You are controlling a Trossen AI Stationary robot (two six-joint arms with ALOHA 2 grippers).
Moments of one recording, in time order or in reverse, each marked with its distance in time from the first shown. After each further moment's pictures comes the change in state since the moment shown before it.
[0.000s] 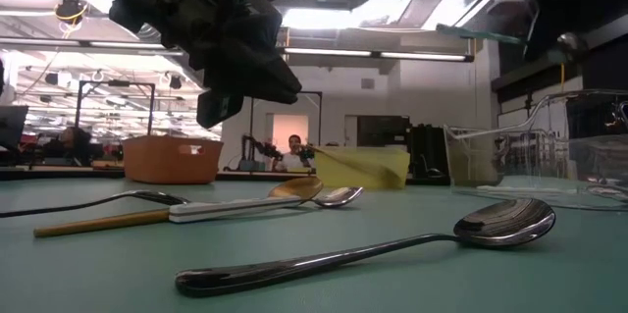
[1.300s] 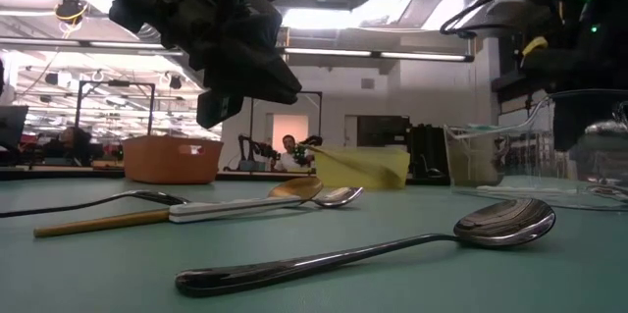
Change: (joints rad) left arm 0.000 0.000 -0.001 0.001 0.001 0.000; right arm 0.000 0.001 -0.384 0.210 0.006 0.666
